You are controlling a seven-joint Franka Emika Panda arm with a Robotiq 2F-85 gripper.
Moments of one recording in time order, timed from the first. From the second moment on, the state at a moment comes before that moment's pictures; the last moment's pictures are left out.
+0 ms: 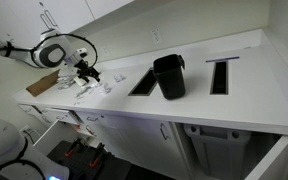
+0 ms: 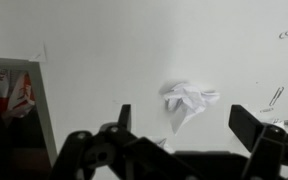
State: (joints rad) arm 0.10 -0.28 -0.05 -2.60 0.15 2.60 -0.16
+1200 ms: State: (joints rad) arm 0.11 0.03 0.04 -2.43 0.33 2.73 -0.08
